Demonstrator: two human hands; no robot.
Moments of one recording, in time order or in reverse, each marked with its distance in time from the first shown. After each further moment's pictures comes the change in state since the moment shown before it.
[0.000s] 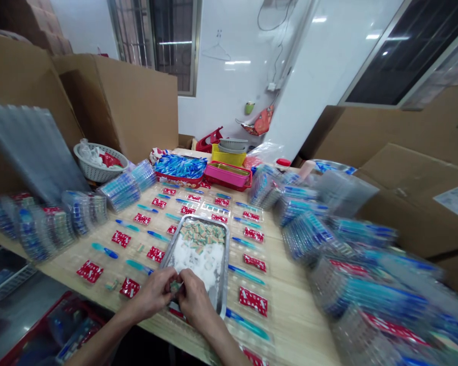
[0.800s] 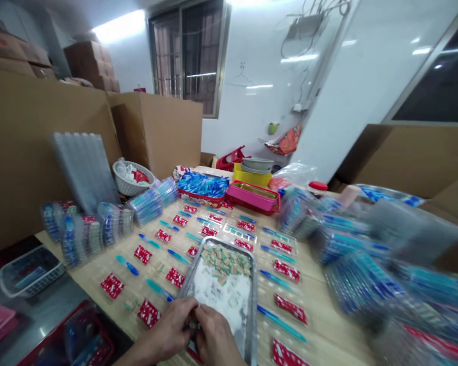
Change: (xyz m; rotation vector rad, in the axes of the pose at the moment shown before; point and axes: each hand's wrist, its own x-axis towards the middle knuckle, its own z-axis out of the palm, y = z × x) left_hand -0.007 -0.014 0.015 -0.046 0.009 -0.055; right_hand 0.008 0.002 -0.002 -0.128 -0.191 -0.097
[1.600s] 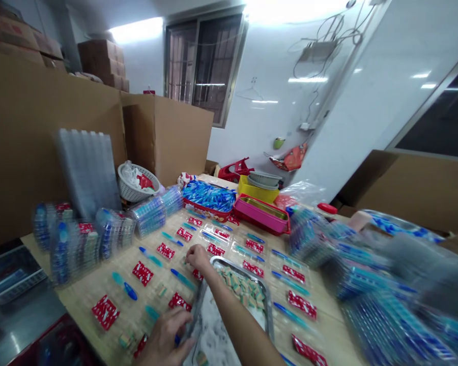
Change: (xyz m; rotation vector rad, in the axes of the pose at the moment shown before) left_hand 0.006 -0.065 -0.001 0.049 0.295 0.055; right_hand 0.248 0.014 -0.020 0.072 0.003 0.328
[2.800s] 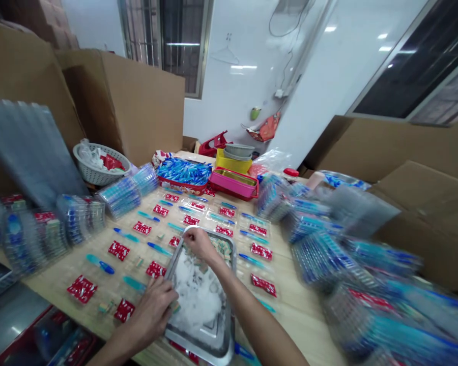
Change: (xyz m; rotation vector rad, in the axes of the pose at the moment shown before) left_hand 0.022 0.080 -0.028 0.294 -0.362 0.014; right_hand -0.084 0.058 -0.058 -0.131 0.159 -0.341
